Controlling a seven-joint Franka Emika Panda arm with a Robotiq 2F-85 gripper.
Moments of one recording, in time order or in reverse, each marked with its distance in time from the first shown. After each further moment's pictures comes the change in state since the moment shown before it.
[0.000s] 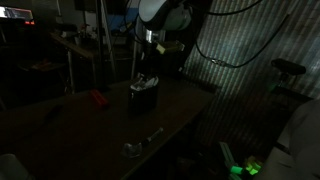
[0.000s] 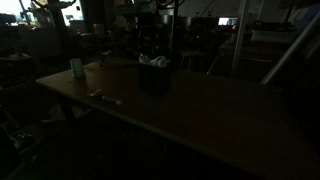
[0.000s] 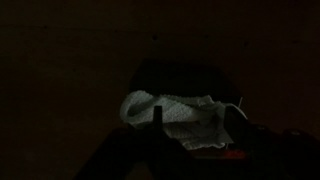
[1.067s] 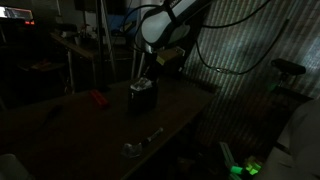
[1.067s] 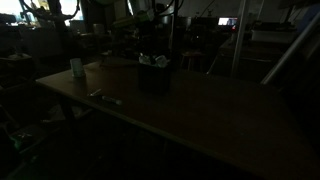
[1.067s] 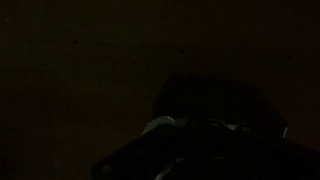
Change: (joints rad) arm 0.002 0.030 0.004 -0.054 -0.207 0.055 0.166
